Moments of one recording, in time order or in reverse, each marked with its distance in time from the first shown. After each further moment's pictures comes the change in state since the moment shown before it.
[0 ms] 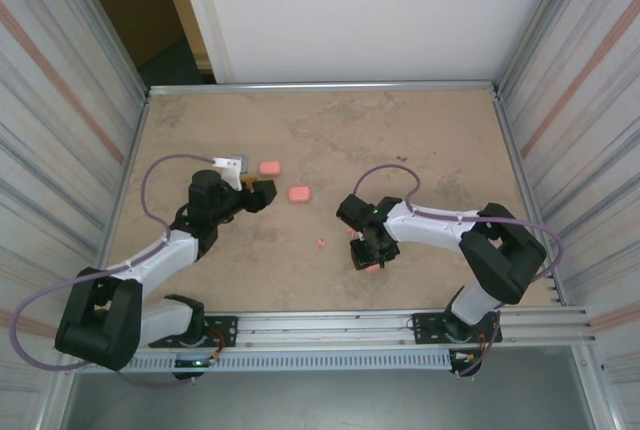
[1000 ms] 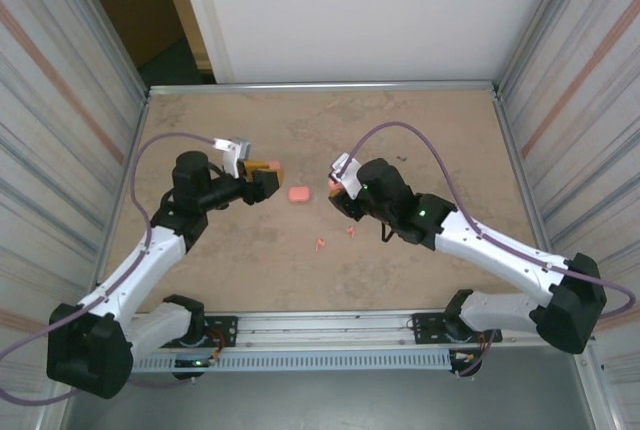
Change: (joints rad) left arm 0.000 -0.151 0.215 -0.275 0.288 0.035; right arm 0.007 -0.402 0.084 0.470 0.179 -0.685
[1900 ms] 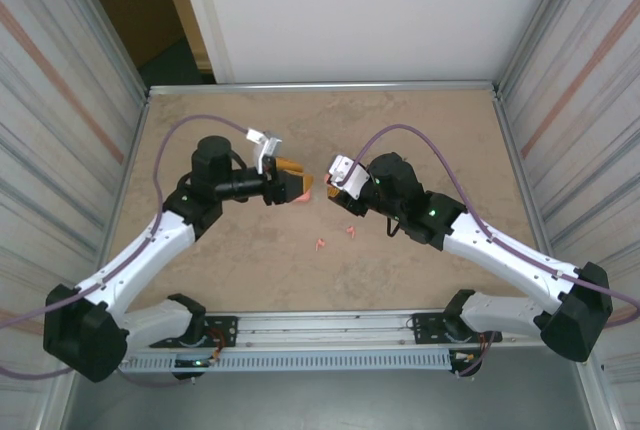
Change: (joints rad) left arm -0.190 0.103 0.189 -0.072 0.136 -0.024; right arm -0.033 -0.046 0.000 0.059 -0.132 -0.263
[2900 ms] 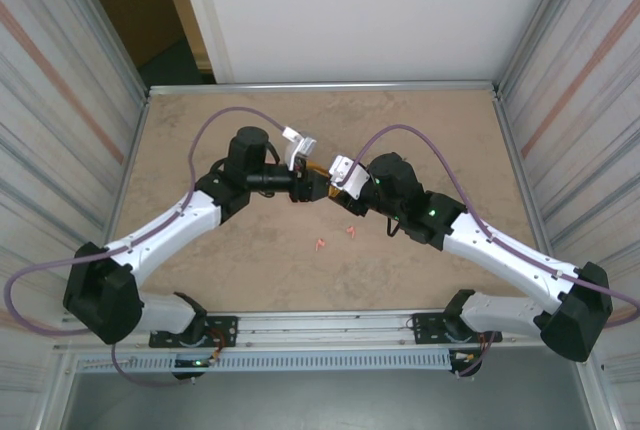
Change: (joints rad) left arm -0.115 0.204 0.131 -0.027 -0.008 0.013; right arm 0.003 0.000 0.000 -0.001 0.009 -0.011
